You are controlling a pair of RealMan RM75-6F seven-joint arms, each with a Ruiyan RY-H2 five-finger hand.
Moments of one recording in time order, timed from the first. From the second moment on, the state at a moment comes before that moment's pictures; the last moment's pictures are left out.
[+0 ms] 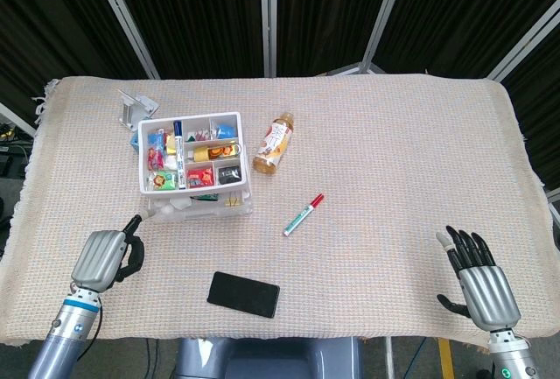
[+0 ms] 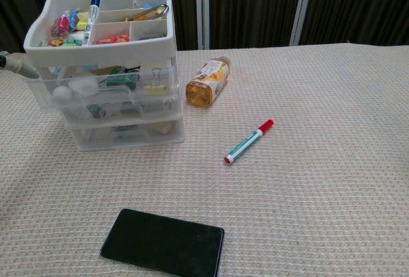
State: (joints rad) left arm -0.27 -1.26 -0.05 -2.00 1.33 1.31 0.30; right arm 0.06 -1.18 -0.02 -1.65 -1.63 1.47 -0.15
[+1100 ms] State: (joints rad) left arm -0.36 -1.24 -0.09 -2.10 1.19 1.23 0.37; right arm 0.06 -1.18 -0.03 -1.65 -1.64 1.47 -0.15
